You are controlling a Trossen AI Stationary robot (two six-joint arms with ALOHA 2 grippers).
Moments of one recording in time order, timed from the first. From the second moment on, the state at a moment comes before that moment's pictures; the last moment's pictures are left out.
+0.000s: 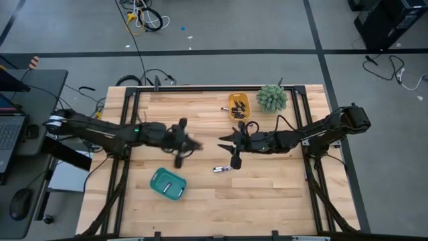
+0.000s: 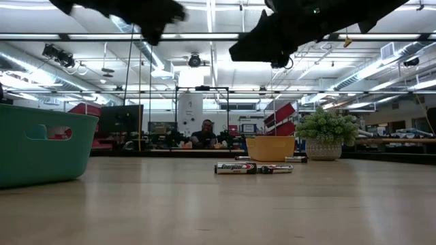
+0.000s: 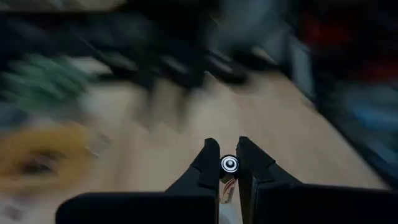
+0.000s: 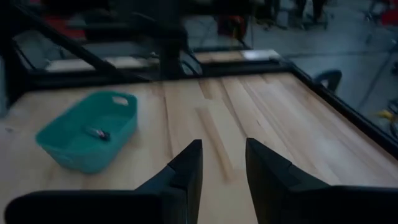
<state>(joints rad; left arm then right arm) -0.13 1.11 0.70 0.14 -0.03 -0.01 0.15 1.48 0.77 0.40 0.36 0.11</state>
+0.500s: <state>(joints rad) -0.52 1.00 0.75 -0.58 -0.13 -0.38 0.14 1.48 0.75 0.41 0.40 0.14</state>
